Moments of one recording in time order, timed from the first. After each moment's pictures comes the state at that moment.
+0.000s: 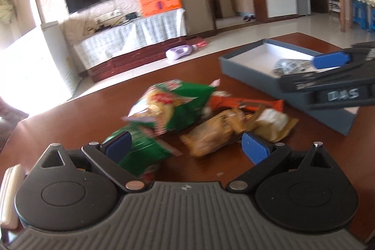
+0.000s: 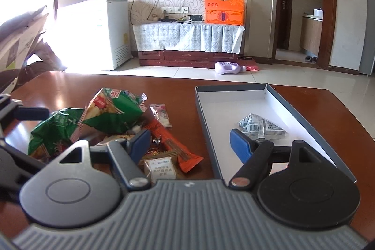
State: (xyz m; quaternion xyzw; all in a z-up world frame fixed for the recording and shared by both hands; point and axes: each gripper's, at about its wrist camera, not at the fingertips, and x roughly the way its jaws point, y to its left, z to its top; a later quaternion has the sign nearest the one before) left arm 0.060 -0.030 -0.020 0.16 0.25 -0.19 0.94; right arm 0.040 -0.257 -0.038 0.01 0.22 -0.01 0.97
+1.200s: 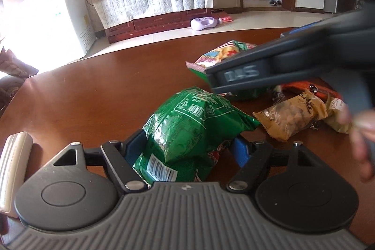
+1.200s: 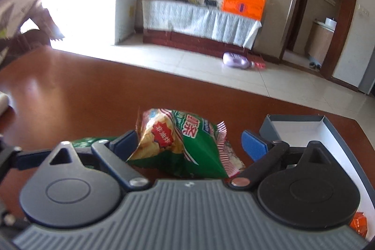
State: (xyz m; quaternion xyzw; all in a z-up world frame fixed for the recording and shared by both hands) left arm 0.140 0.030 -0.044 0.12 0.33 -0.14 0.93; right arm 0.163 -0.118 -0.033 -0.08 0.29 -0.03 0.95
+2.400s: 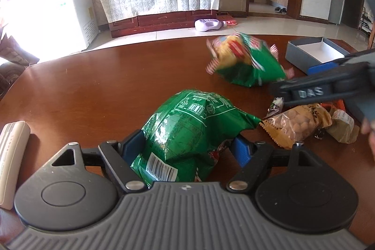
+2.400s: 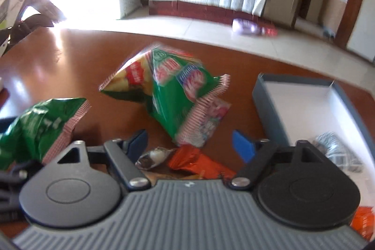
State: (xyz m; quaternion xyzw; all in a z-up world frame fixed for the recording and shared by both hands) left arm 0.146 0.033 -0.048 0.08 0.34 -0.13 0.93; right arm 0.152 -0.177 -0.054 -0.04 0.35 0.02 0.94
